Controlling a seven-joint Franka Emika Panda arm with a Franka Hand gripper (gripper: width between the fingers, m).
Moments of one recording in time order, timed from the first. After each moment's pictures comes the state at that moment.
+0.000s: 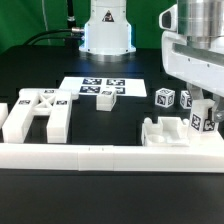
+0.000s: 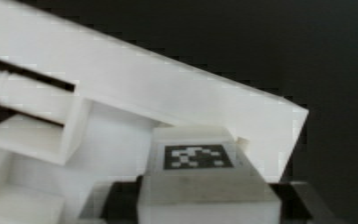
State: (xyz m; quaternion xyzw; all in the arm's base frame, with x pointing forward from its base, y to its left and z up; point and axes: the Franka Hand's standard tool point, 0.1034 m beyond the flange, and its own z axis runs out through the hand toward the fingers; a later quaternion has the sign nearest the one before) arm 0.642 0.125 0.070 -0.79 0.61 0.00 0.07
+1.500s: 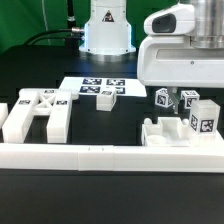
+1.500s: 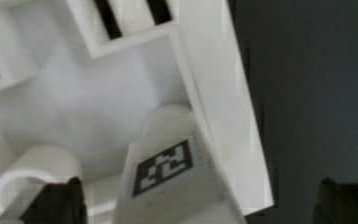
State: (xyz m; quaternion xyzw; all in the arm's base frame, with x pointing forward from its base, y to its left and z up) arm 0.639 0.126 0.071 -0.99 0.11 -0.02 0.05
